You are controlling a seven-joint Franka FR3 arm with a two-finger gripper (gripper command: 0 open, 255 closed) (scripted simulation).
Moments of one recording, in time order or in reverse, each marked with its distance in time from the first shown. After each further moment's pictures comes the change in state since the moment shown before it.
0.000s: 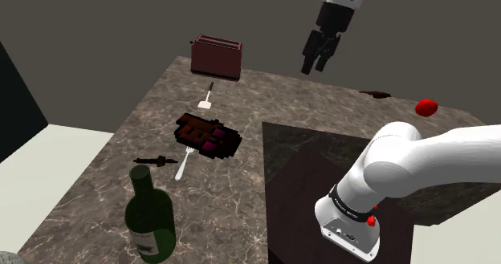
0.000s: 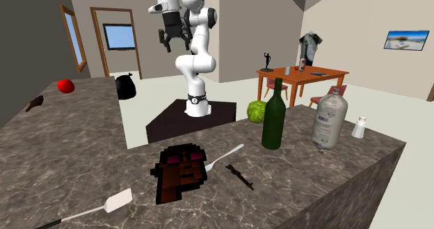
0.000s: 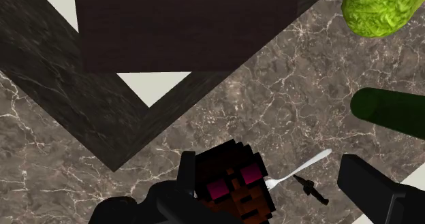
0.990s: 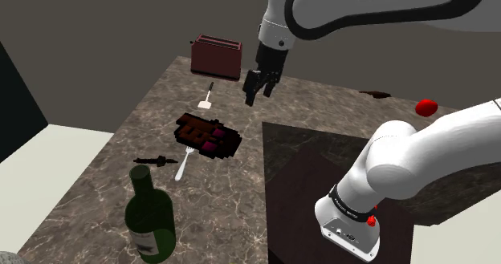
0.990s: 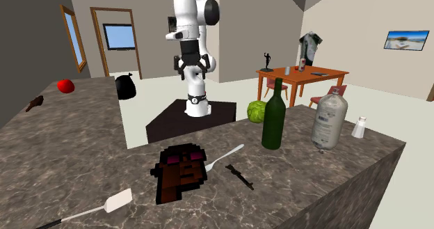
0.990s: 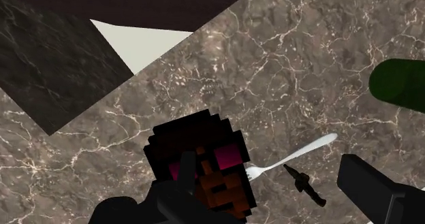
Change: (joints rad) arm 0.081 0.258 0.184 -0.123 0.063 0.442 0.097
